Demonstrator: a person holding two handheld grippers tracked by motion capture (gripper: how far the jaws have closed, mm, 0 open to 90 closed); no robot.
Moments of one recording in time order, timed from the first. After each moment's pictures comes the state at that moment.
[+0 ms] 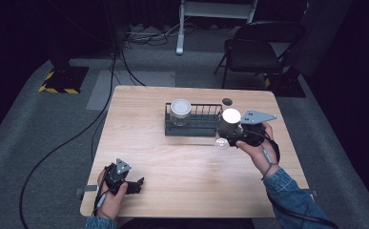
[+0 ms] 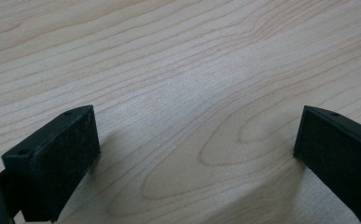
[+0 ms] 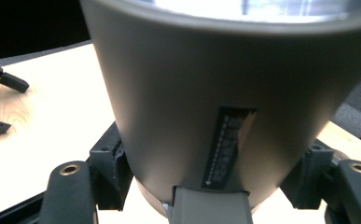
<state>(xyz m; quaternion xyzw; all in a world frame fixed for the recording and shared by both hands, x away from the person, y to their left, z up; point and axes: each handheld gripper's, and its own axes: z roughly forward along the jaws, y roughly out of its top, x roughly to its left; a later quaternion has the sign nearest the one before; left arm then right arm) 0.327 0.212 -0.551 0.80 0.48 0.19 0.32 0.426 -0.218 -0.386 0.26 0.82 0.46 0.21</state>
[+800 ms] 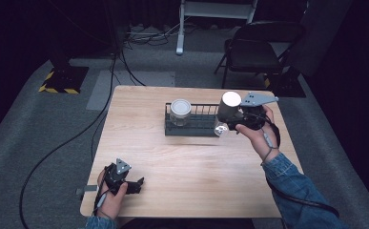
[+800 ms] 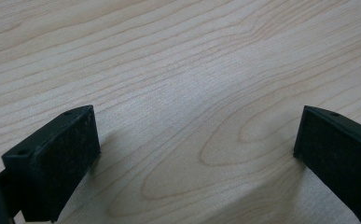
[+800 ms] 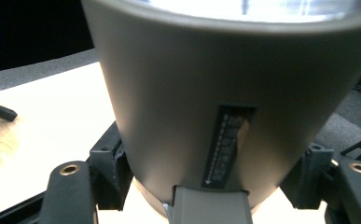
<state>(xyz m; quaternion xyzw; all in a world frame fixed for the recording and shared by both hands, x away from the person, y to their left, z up) 0.327 0.212 -0.550 0.80 0.48 0.18 0.32 0.453 -0.210 -0.346 0.26 0.81 0.47 0.22</state>
